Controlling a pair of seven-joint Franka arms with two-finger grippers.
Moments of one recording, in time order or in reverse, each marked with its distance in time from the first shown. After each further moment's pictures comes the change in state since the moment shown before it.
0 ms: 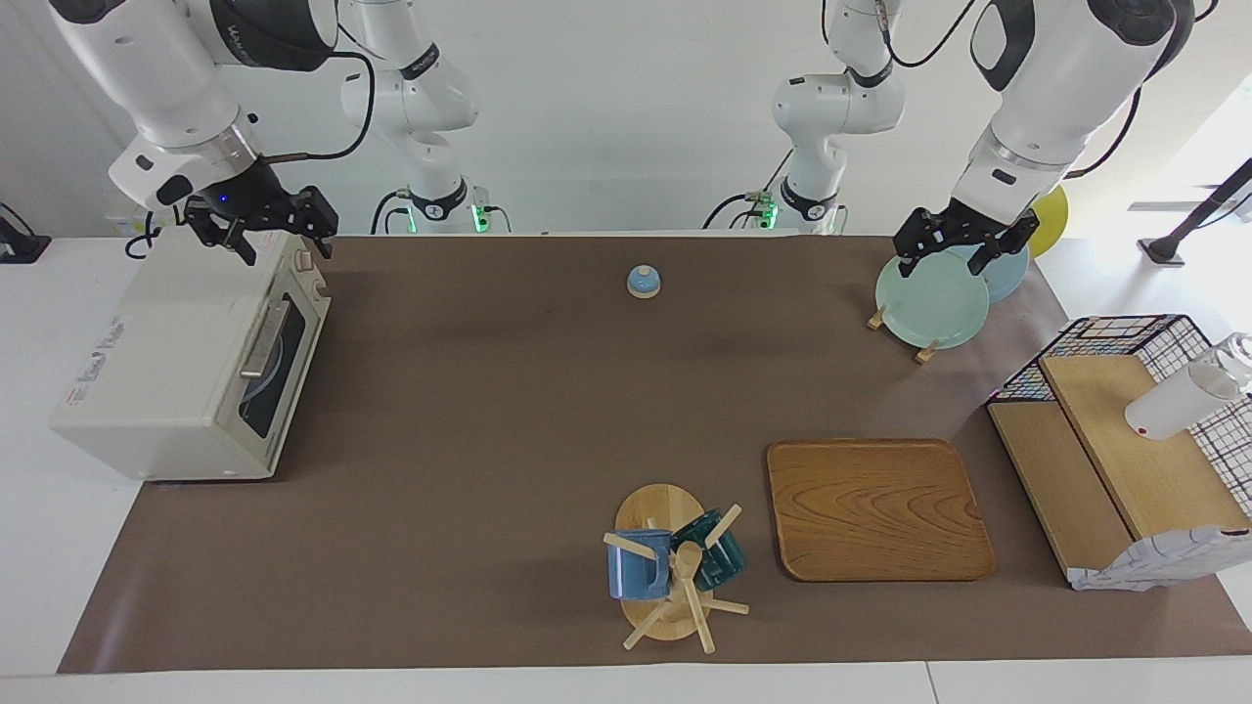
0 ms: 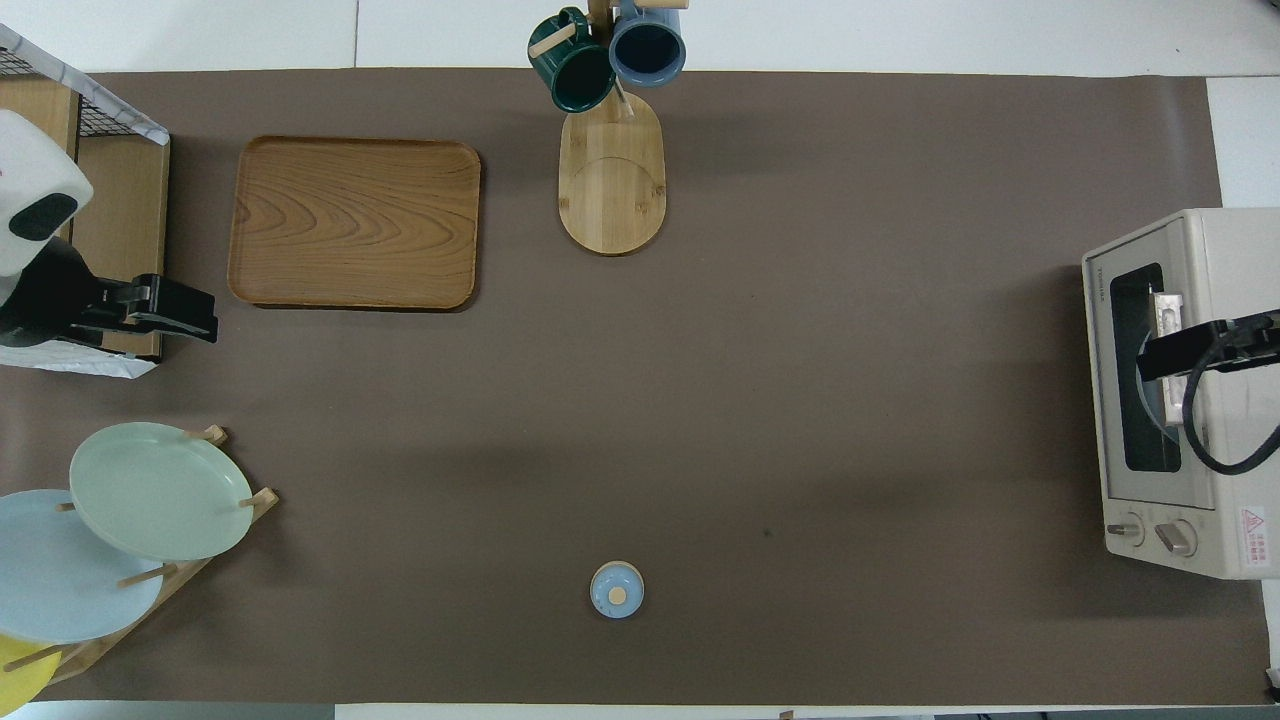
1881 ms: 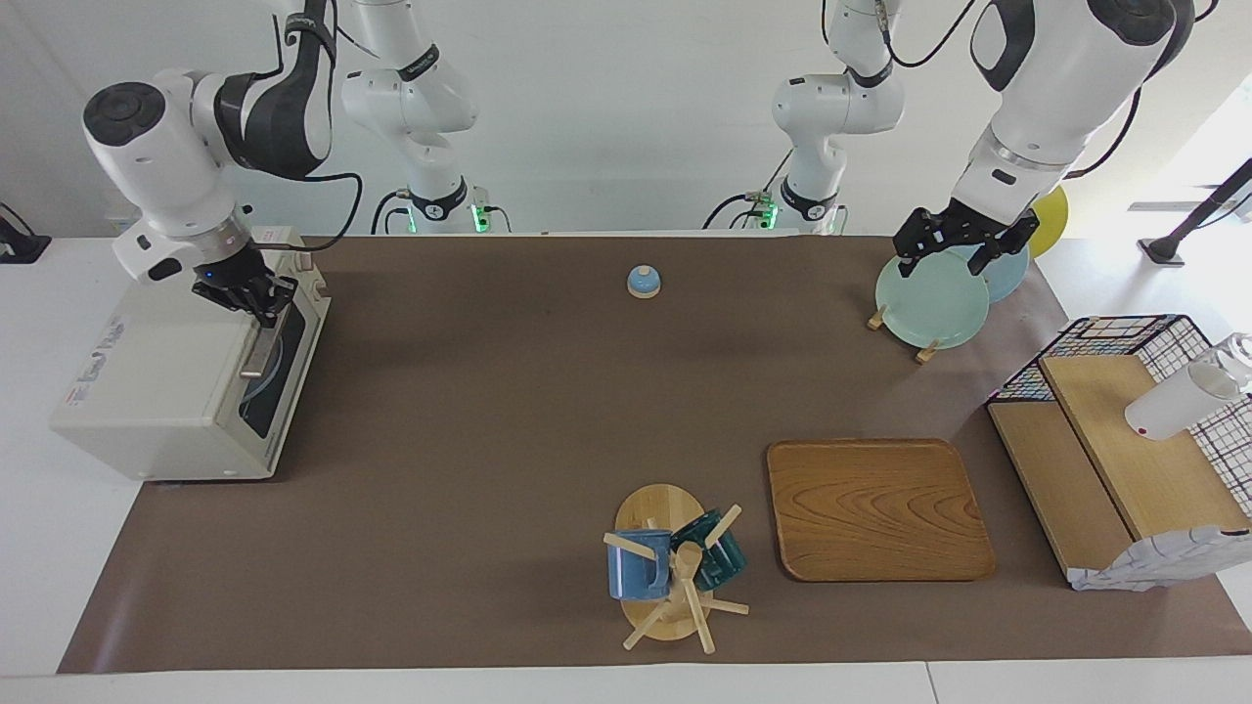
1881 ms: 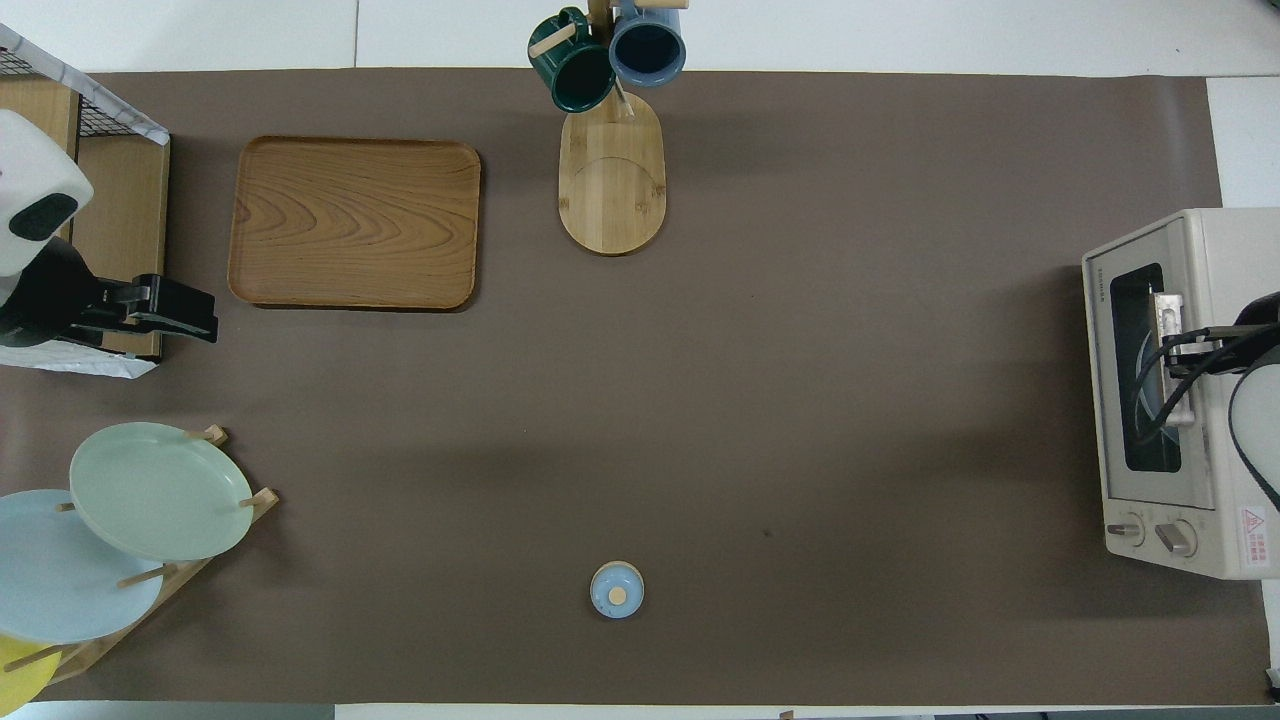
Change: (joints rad) left arm 0.000 0.000 0.000 0.000 0.000 0.000 0.000; right arm -0.101 0.026 -0.013 -0.287 -0.095 0.359 0.064
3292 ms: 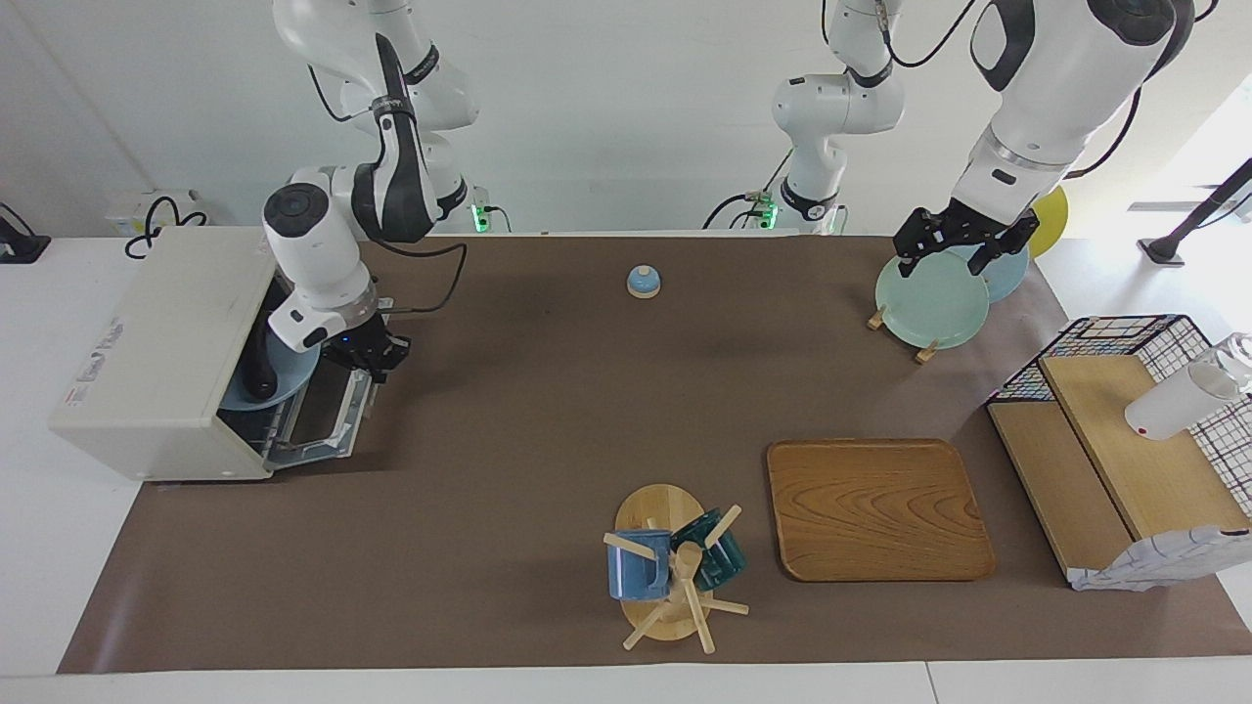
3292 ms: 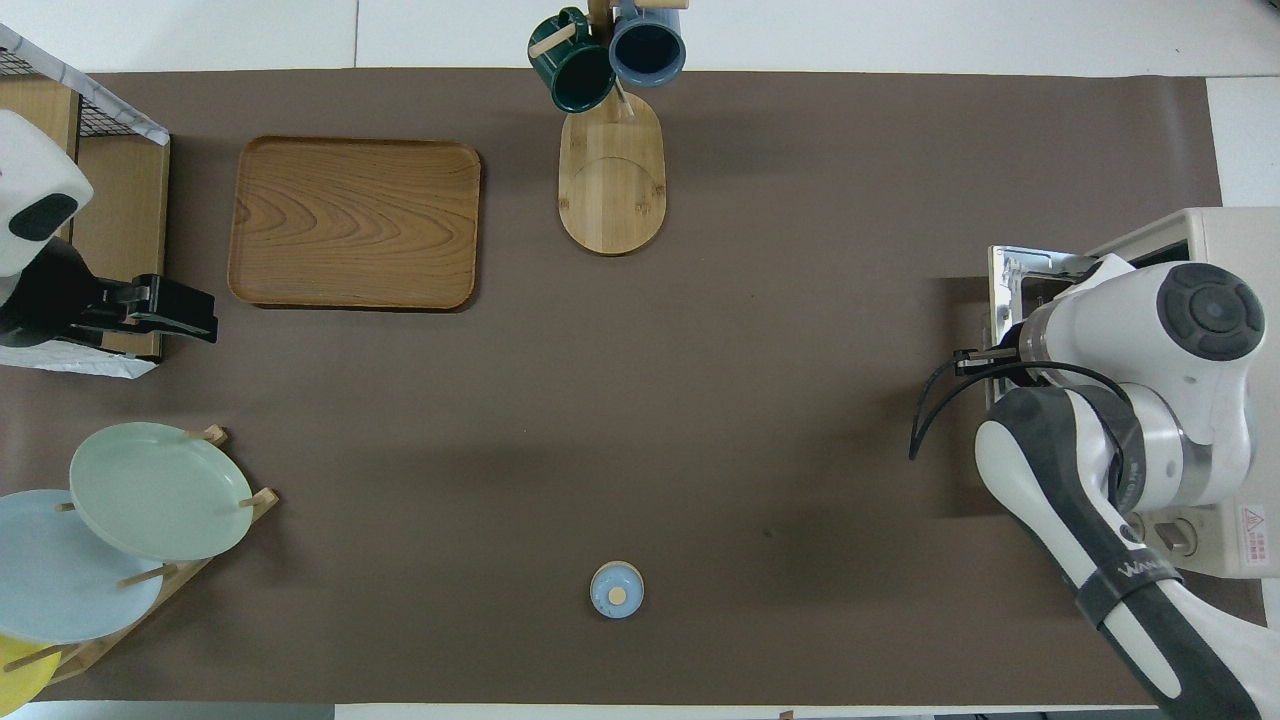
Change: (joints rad) left arm 0.000 0.000 0.000 0.000 0.000 0.000 0.000; right arm 0.162 0.125 0.048 -0.240 0.059 0.407 0.150
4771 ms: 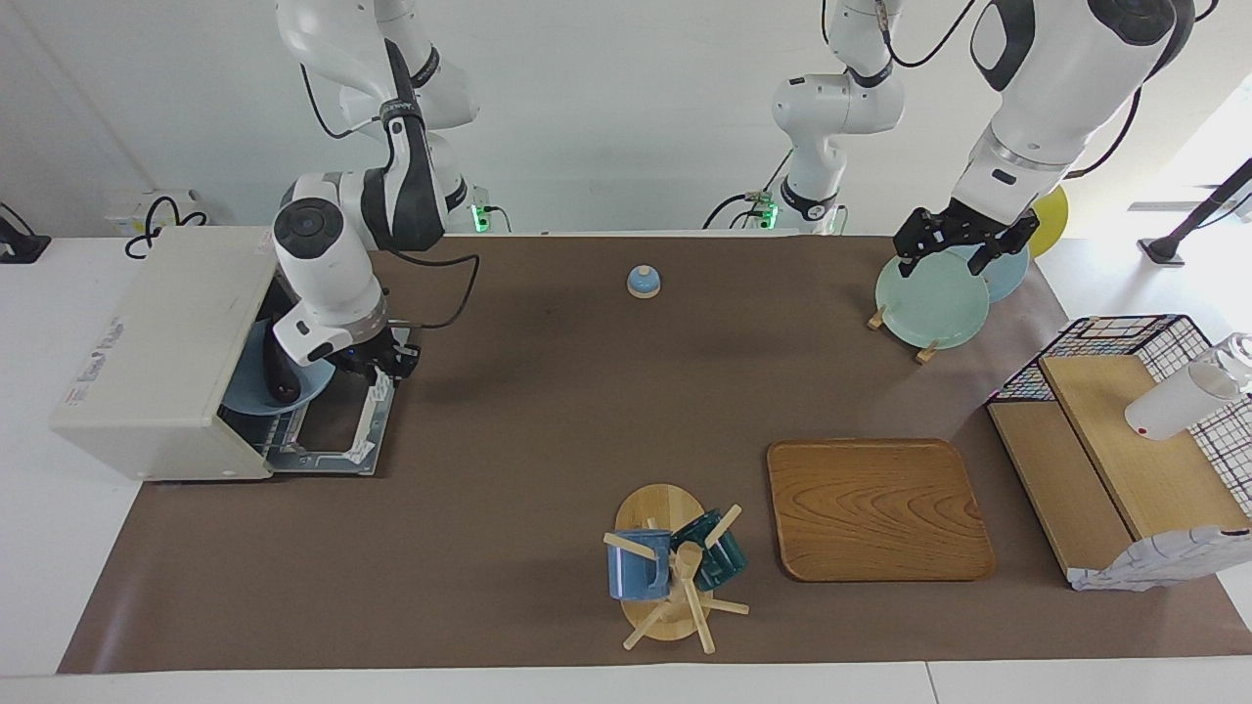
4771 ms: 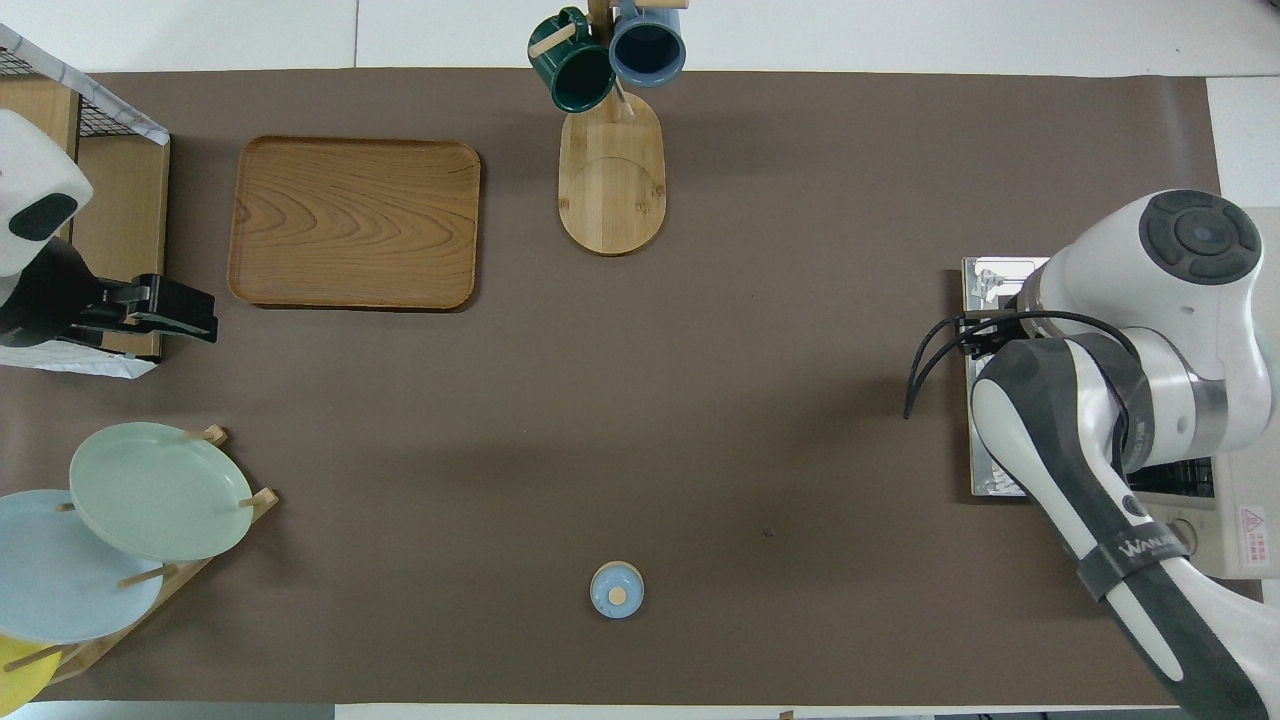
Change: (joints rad) left arm 0.000 0.000 0.000 0.000 0.000 0.000 0.000; right arm 0.078 0.013 -0.049 0.196 -0.119 -0.275 0.126
